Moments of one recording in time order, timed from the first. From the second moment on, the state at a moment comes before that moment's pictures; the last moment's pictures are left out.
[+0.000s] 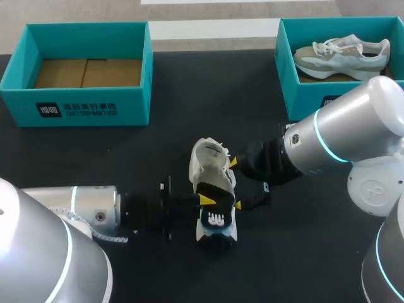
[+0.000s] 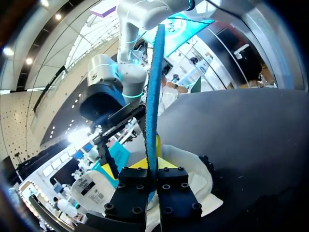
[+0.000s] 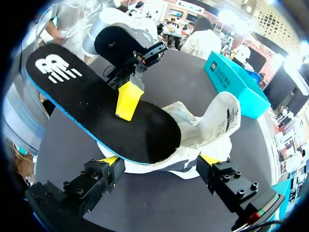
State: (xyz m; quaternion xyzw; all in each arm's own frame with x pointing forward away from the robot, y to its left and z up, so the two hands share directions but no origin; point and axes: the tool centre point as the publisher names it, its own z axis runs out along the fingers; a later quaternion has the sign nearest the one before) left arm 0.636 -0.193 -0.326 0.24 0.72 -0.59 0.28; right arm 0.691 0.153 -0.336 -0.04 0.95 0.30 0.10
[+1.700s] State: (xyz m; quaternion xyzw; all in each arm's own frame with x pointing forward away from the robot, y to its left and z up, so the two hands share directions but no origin) left arm 0.644 -0.193 -0.325 0.25 0.71 -0.58 0.30; right arm 0.691 0.153 -0.336 -0.04 0.95 0.30 0.10
